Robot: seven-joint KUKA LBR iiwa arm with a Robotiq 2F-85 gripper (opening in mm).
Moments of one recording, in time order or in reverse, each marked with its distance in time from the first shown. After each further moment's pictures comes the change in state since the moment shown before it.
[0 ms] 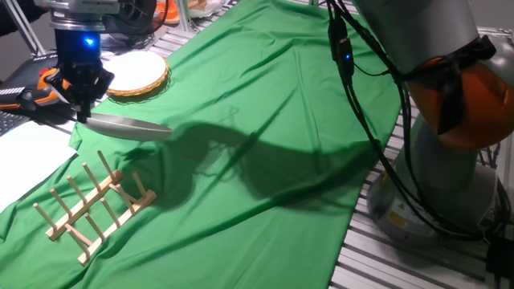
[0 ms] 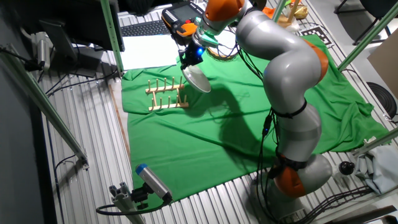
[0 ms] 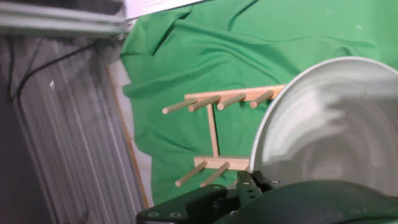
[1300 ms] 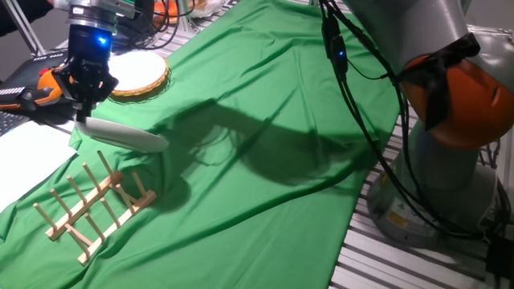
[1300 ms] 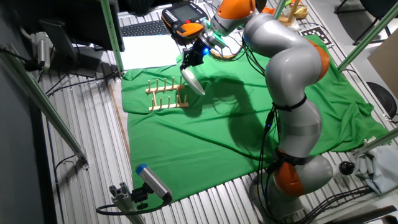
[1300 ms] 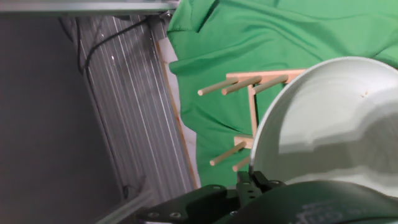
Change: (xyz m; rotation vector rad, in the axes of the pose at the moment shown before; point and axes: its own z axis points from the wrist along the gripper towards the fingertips) arm 0.000 0.000 0.000 -0.232 0.096 0.027
